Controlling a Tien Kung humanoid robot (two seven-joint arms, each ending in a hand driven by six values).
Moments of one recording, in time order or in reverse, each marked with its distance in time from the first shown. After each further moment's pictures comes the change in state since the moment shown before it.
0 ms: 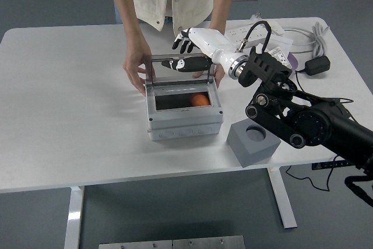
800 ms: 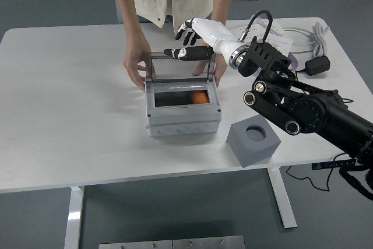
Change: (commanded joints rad) left arm -0.007 0.002 0.009 0.000 -0.003 -0.006 0.000; right arm 0.058 0.042 -0.010 -0.123 0.061 0.008 0.012
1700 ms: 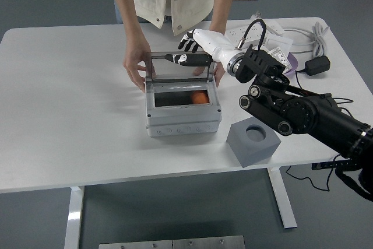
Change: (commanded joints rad) left arm -0.005 0.004 0.041 0.000 -0.043 0.002 -0.010; right arm -0.002 0.019 -0.087 -0.064 0.049 -0.008 -0.002
